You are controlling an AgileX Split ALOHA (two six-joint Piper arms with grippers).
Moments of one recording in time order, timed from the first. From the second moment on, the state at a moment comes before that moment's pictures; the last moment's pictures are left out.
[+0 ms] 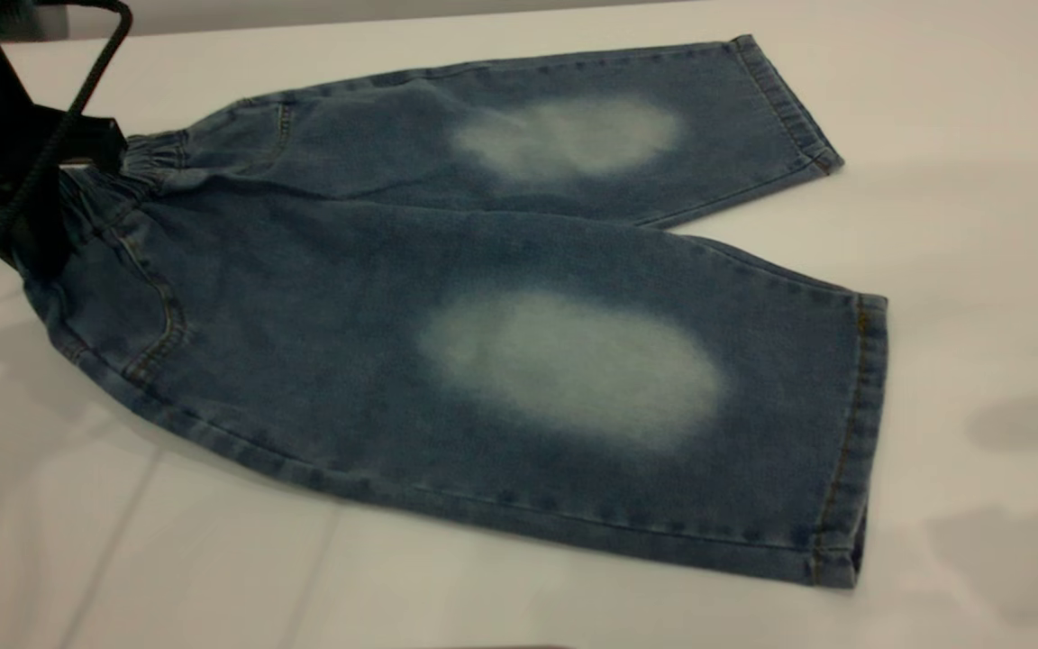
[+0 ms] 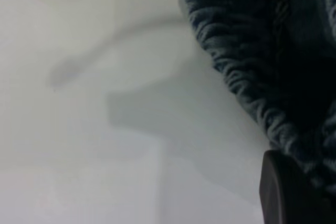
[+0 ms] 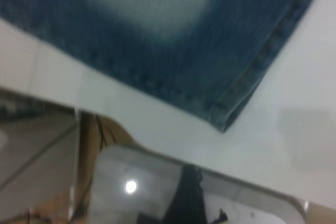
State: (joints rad) left arm -0.10 1.93 -1.05 0.08 0.55 -0.19; right arm 0.02 1.27 -0.58 0.67 0.82 -0.46
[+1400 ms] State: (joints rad) left arm -0.10 1.93 -1.05 0.08 0.56 -0.19; right arm 0.62 1.93 -0.59 0.51 0.16 -0.41
